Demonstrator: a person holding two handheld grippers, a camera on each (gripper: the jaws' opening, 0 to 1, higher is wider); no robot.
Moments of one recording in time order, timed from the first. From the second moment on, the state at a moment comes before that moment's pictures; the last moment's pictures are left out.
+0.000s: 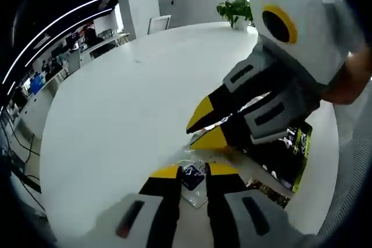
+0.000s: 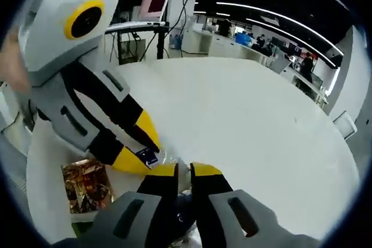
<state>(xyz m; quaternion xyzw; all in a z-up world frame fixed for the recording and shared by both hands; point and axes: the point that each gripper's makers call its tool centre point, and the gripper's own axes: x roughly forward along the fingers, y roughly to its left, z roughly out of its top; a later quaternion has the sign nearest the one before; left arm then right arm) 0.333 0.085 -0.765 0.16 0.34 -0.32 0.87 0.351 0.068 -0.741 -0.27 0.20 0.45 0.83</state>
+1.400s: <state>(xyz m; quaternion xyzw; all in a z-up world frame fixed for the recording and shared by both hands) 0.336 0.087 -0.754 0.20 0.33 -0.34 0.86 0.273 -0.040 -0.589 -0.35 0.05 0.38 0.85</state>
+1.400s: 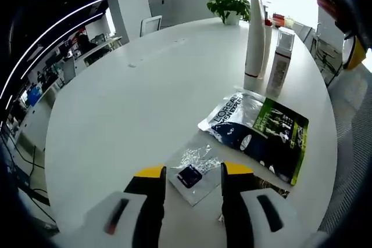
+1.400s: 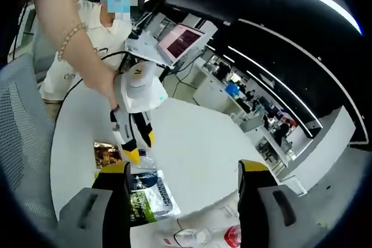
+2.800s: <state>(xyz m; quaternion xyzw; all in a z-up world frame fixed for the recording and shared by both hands) 0.332 0.085 -0.761 0.16 0.34 -0.31 0.87 0.249 -0.203 -0.648 -0.10 0.22 0.22 0.95</state>
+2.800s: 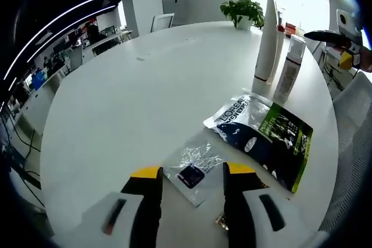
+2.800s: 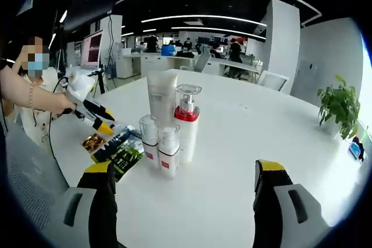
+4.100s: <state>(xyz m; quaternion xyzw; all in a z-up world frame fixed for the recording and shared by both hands) 0.323 0.121 -0.761 0.17 0.35 -0.28 0.88 0.240 -0.200 -0.647 -0.10 0.21 0.22 0.95</state>
